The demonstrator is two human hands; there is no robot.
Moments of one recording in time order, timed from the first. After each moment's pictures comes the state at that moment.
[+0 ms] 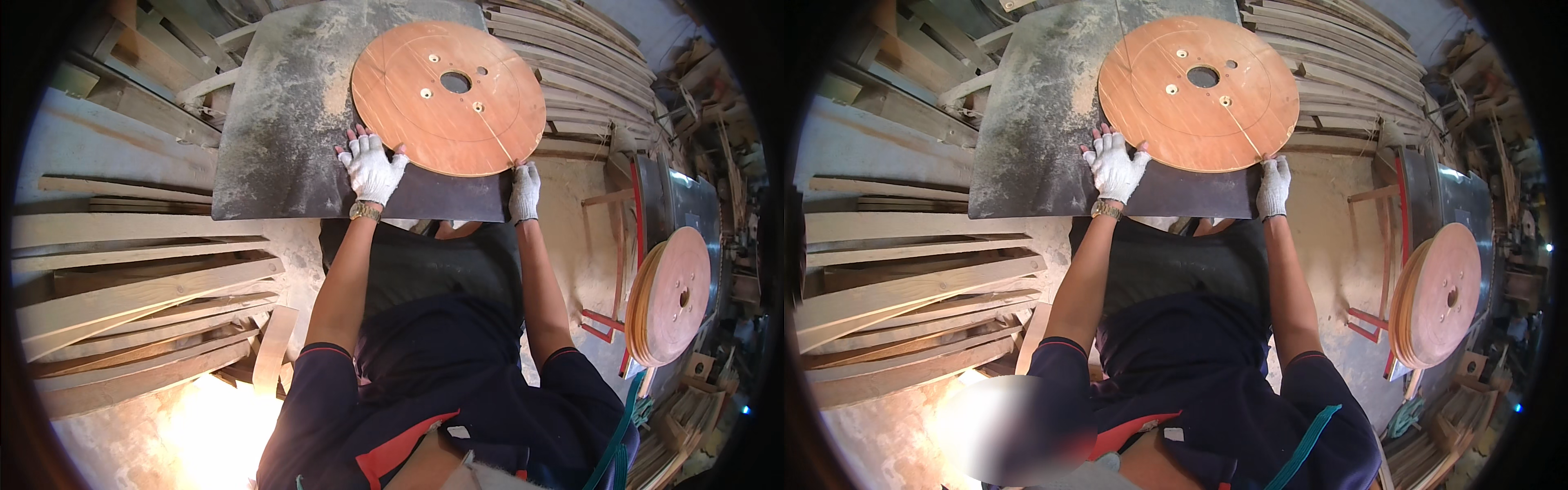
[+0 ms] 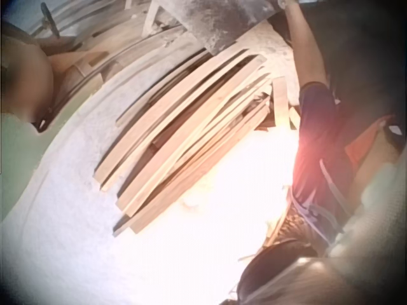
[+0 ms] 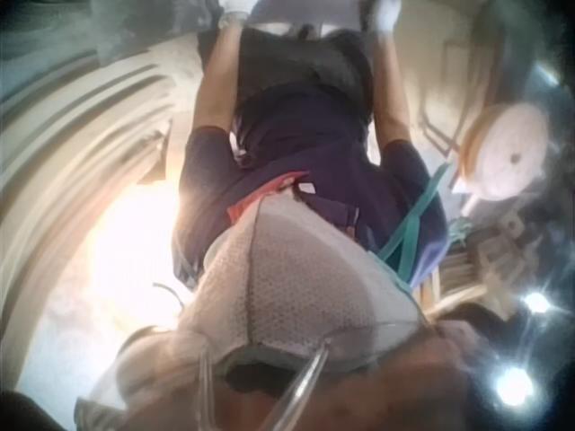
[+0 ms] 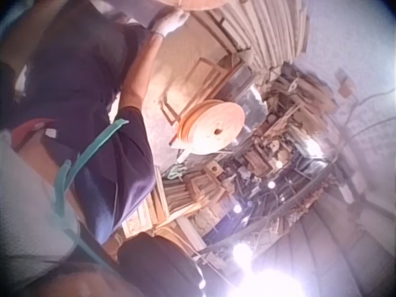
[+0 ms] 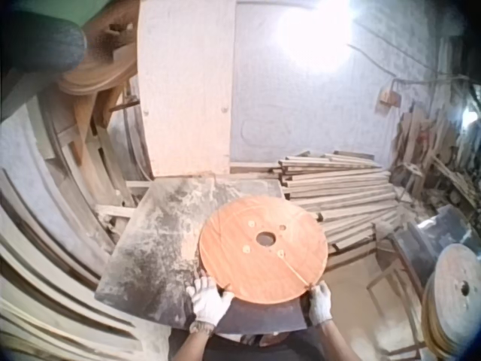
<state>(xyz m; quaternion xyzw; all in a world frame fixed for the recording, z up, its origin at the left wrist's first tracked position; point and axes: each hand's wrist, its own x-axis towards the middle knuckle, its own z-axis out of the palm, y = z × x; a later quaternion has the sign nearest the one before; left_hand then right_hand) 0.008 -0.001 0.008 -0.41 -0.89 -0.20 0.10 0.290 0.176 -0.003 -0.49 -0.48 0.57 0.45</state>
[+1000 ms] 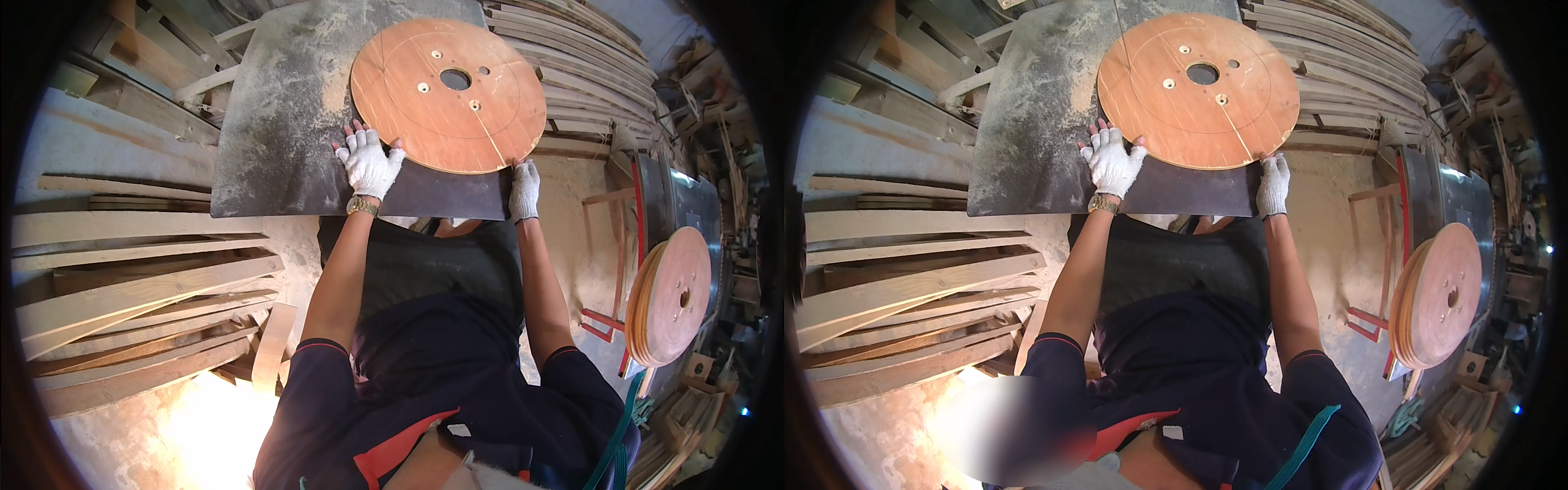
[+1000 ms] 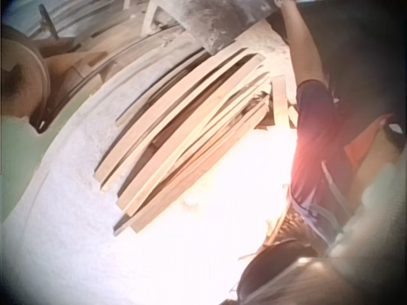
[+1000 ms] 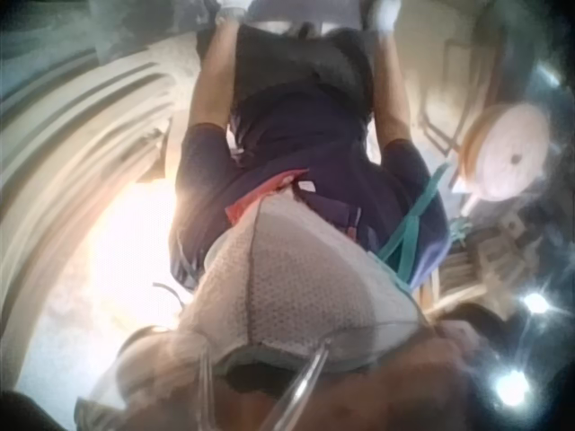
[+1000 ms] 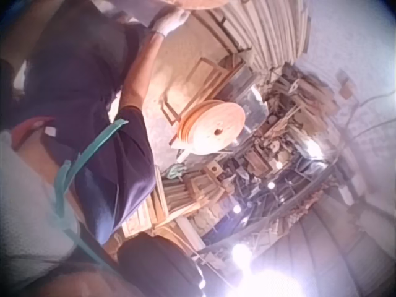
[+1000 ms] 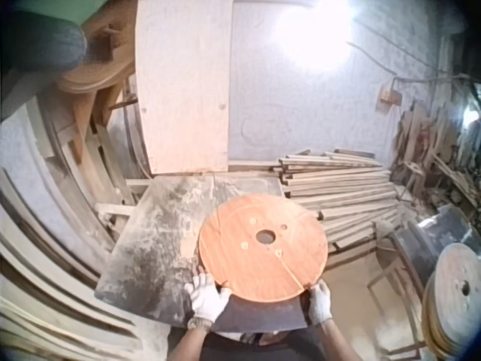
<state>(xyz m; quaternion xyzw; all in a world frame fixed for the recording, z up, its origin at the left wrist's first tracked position) 0.009 0.003 0.007 -0.40 -0.90 -0.18 0.09 0.295 0.174 0.003 -0.49 -0.47 0.58 0.44</state>
